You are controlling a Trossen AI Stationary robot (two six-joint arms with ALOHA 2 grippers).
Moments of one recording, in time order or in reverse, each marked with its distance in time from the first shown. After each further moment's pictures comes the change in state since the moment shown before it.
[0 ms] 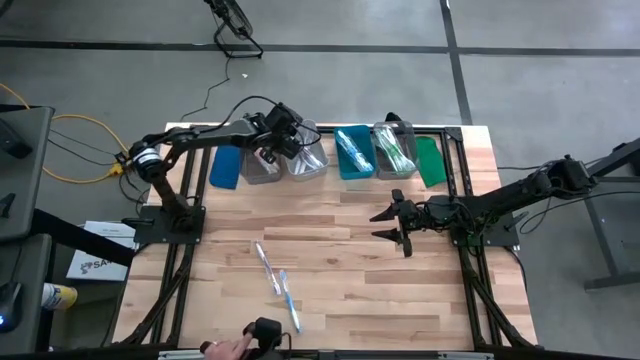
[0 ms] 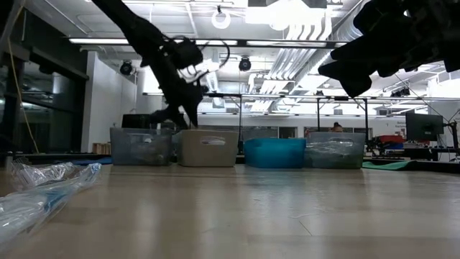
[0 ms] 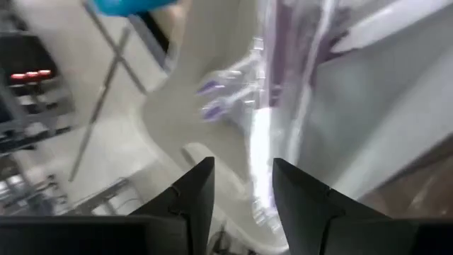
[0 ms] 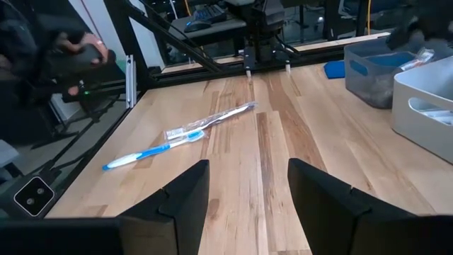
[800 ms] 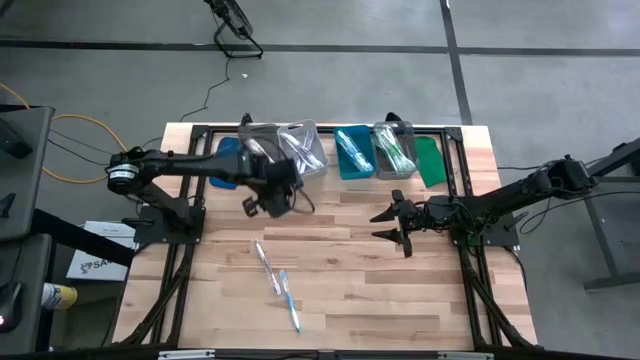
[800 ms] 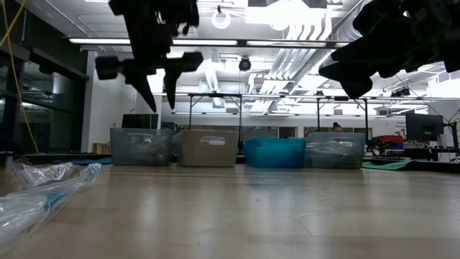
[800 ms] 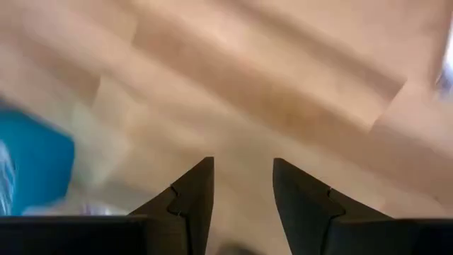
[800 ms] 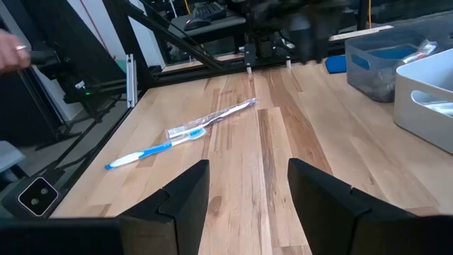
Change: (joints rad) left arm -0.439 -0.208 0.000 -0.536 0.264 -0.198; right arm 0.000 0.000 0.000 -0.010 -0.004 0.022
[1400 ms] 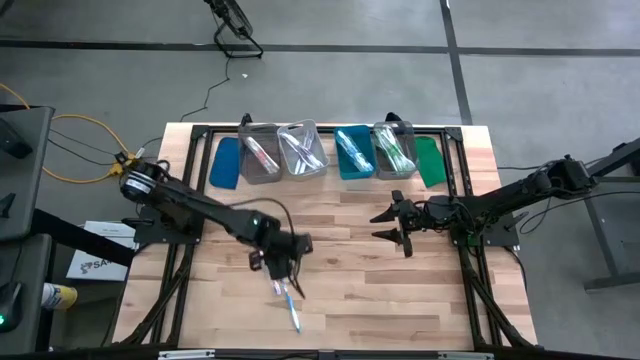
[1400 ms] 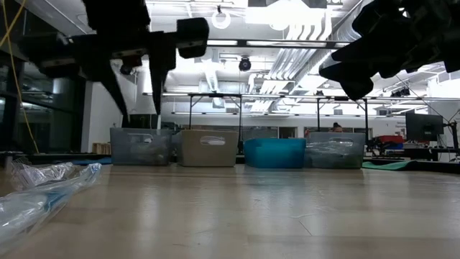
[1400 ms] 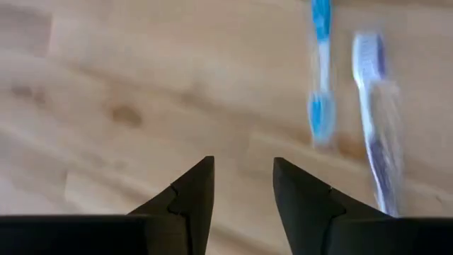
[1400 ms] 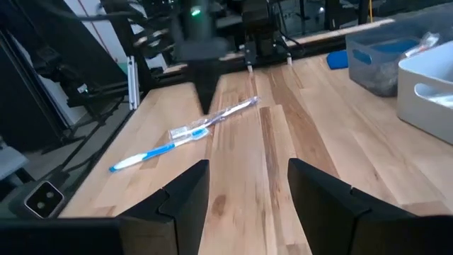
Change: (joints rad) left arm -0.476 0.159 -0.001 0.212 -0.015 -0.244; right arm 0.000 0.000 0.000 -0.001 -0.004 0.030
